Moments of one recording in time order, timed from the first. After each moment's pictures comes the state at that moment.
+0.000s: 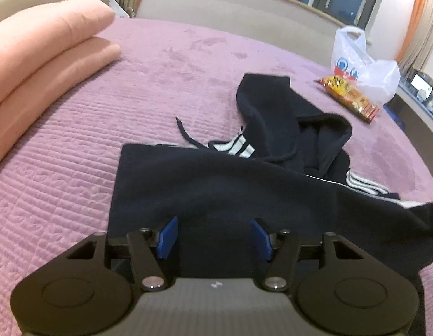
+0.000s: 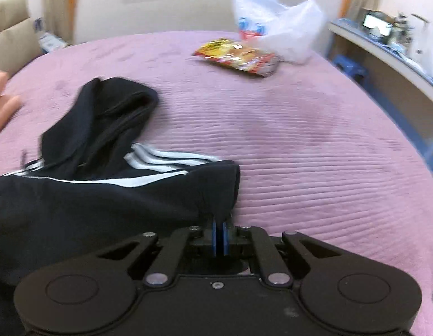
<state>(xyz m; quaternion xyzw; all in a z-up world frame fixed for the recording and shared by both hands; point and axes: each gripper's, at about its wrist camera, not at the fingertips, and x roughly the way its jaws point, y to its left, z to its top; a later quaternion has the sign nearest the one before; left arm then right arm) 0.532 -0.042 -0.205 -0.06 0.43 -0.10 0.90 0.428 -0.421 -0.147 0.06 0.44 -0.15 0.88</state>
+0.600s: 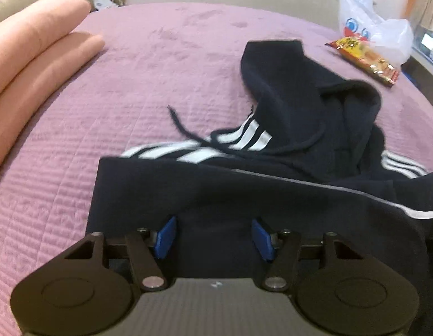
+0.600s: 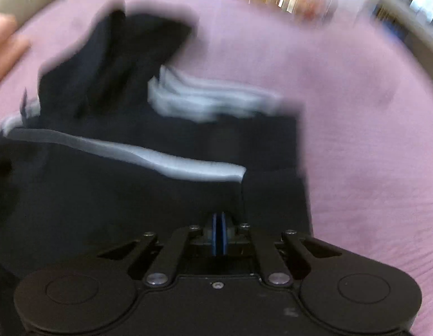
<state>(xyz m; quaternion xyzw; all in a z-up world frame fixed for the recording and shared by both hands) 0.586 -0.072 -0.218 0.01 0.47 -0.09 0.88 0.489 -0.402 -0.210 0.04 0.53 -0.08 0.84</state>
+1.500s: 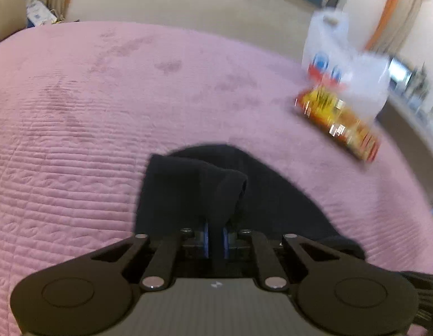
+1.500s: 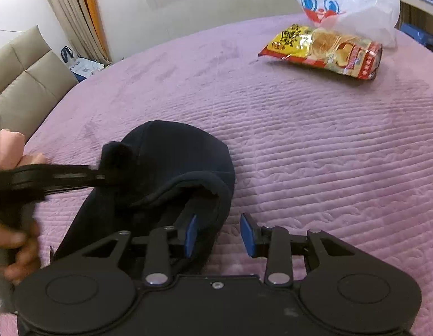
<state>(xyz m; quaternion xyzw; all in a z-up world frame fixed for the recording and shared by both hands) 0.809 -0.160 -0.202 -0.06 0.43 -0.21 0.88 0.676 -0.448 -0.194 0.17 0.42 -0.03 0.89</state>
